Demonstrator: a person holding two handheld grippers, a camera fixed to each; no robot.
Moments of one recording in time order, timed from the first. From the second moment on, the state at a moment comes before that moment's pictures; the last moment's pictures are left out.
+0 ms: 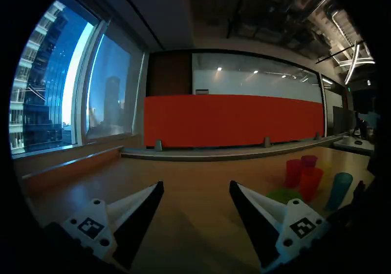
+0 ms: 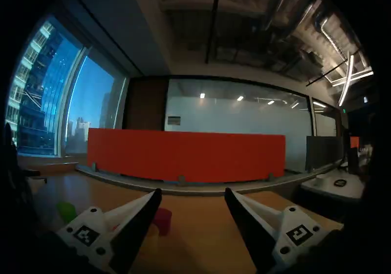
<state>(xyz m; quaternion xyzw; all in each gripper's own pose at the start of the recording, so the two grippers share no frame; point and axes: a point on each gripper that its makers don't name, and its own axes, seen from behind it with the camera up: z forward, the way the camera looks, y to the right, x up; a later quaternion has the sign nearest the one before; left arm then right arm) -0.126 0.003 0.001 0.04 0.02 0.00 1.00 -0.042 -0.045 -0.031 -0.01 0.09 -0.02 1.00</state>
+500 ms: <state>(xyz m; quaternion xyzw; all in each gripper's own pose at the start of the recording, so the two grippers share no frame) -0.126 0.003 0.001 0.04 0.02 0.00 1.00 -0.091 -0.026 -0.018 -0.02 0.07 0.01 1.00</state>
